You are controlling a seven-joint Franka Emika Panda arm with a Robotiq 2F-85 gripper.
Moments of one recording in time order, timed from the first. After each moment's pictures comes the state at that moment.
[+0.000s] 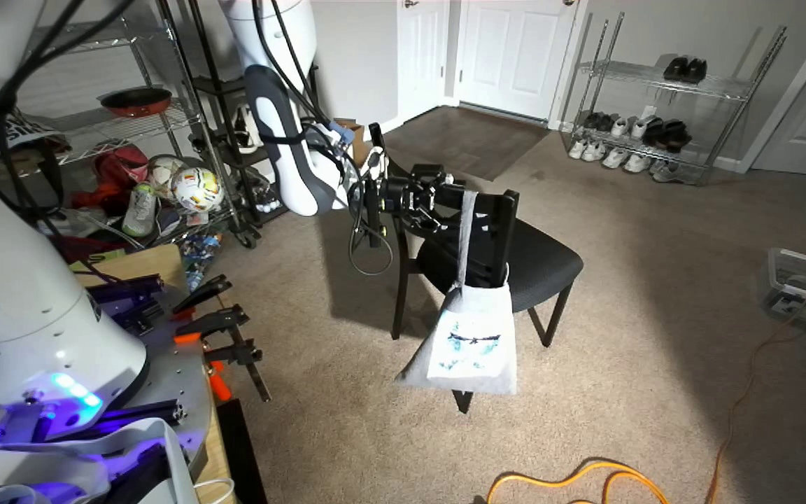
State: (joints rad) arm 0.12 0.71 0.19 -2.13 -2.11 1.62 1.35
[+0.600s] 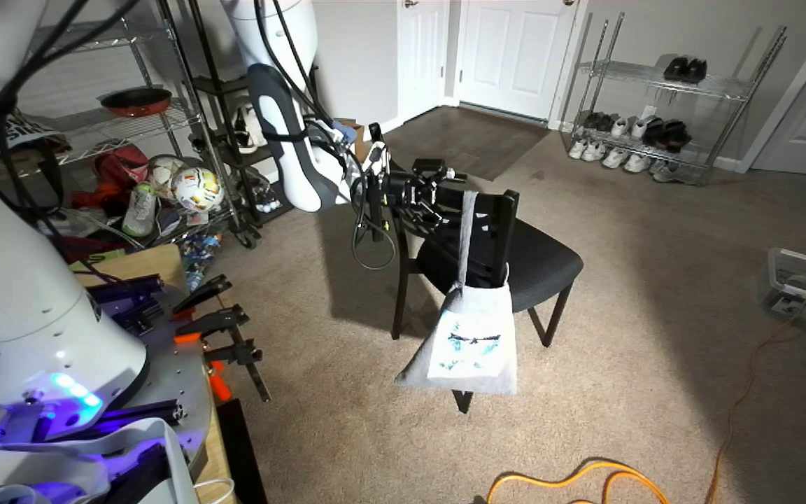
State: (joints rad) arm 0.12 0.72 0.21 -2.10 -2.11 1.62 1.35
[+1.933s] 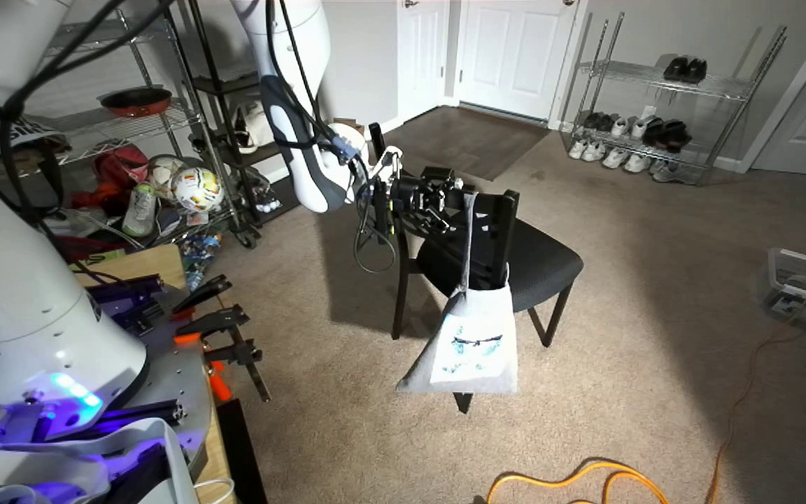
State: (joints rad) arm 0.12 0.79 0.20 -1.99 -2.00 1.62 1.35
